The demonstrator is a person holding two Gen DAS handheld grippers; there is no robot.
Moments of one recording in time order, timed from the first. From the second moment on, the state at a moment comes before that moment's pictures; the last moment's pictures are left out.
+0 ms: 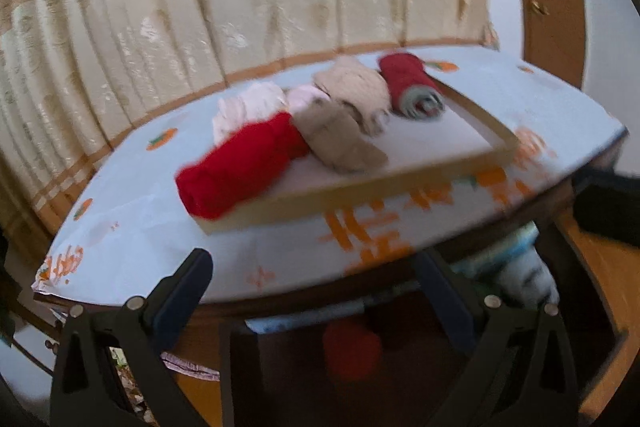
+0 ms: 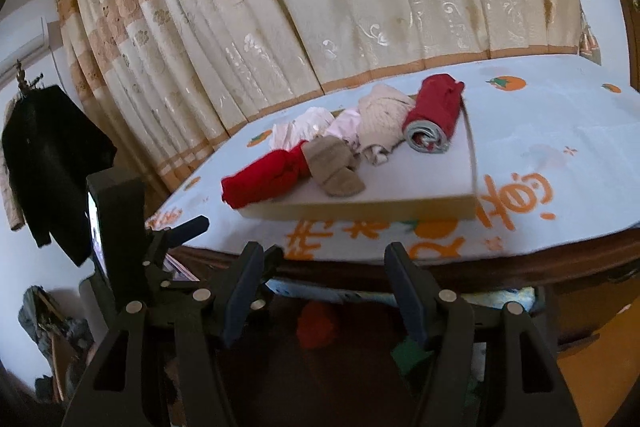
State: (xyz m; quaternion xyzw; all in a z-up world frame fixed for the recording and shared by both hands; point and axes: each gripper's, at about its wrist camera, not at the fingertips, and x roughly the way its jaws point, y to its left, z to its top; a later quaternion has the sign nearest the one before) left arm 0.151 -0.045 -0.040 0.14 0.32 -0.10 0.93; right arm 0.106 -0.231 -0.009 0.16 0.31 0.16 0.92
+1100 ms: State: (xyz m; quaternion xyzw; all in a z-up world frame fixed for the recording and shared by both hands) left arm 0.156 -0.049 -0.146 0.20 0.48 -0.19 0.83; right arm 0.132 -0.227 -0.110 0.00 0.53 0.20 0.83
